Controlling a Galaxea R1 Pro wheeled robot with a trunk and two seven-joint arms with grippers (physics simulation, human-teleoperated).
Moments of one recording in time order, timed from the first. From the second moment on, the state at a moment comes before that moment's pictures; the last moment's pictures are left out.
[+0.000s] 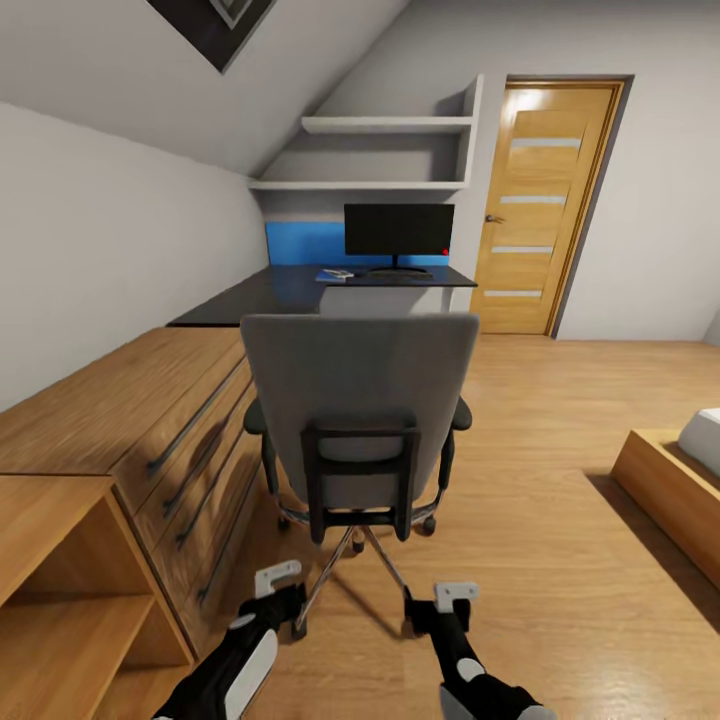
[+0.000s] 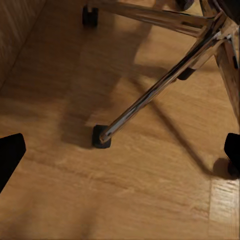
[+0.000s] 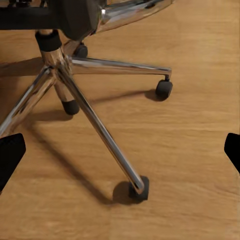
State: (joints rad) left arm -0.44 -0.08 -0.26 -0.65 0.48 0.13 0.31; right arm -0.56 0.08 0.86 -0.21 -0.72 -0.46 -0.23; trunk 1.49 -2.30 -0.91
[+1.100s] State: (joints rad) left arm -0.49 -0.14 -0.27 -0.75 0.42 0.17 0.41; right arm -0.64 0.08 0.87 -0.34 -0.68 -0.52 -0.24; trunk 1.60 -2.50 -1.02
